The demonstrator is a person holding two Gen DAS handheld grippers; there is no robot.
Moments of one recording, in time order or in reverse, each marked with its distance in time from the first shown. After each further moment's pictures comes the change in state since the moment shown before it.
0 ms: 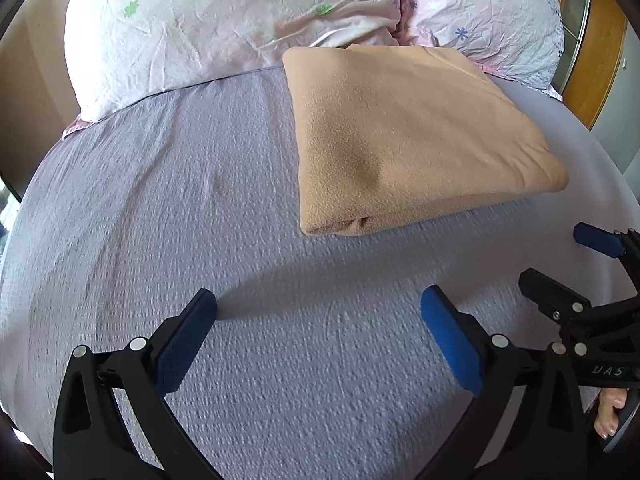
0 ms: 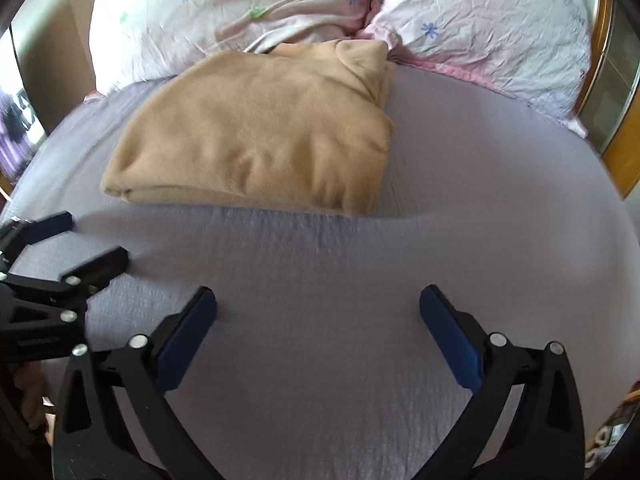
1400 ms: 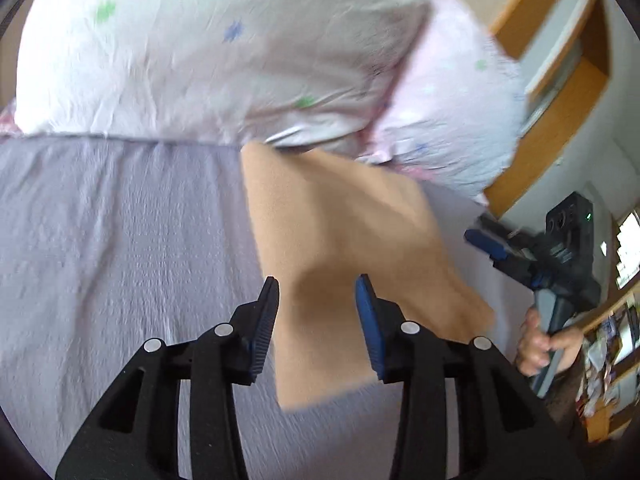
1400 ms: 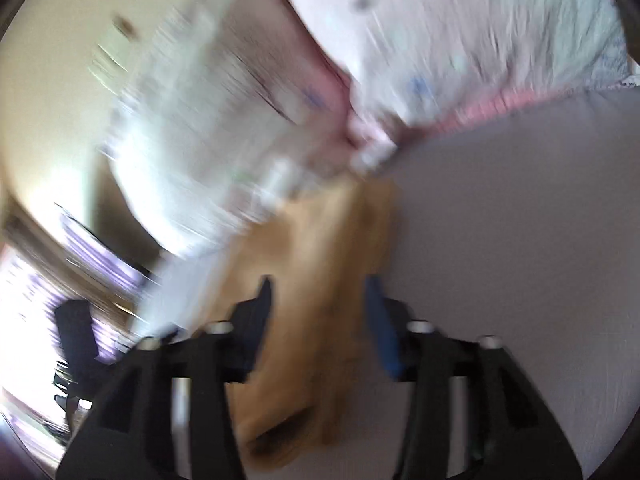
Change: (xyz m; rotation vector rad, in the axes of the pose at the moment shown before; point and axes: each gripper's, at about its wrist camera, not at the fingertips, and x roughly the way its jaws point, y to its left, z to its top) left arm -0.008 0.052 0.095 -0.170 -0.145 -0.443; right arm -0.007 -0.110 0.124 0.350 -0.212 0.725
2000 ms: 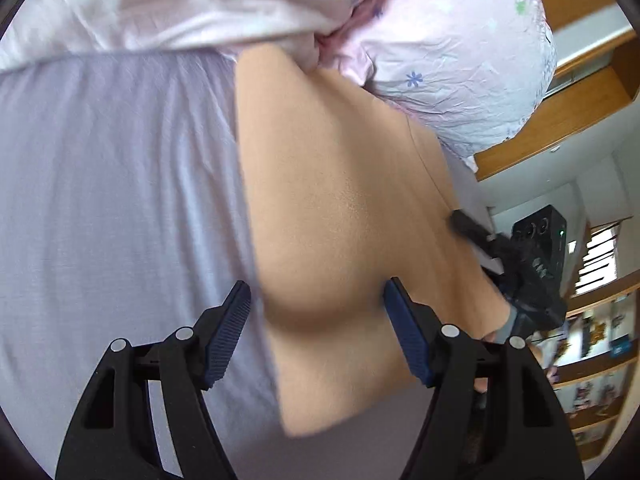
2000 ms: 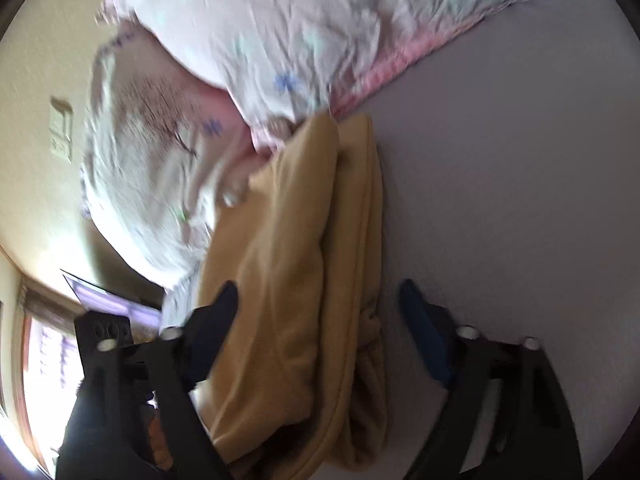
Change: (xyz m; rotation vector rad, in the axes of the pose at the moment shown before) left arm 0.125 -0.029 0.023 -0.189 0.329 -0.139; right arm 0.016 -0.122 0.034 0.219 0.107 -0.180
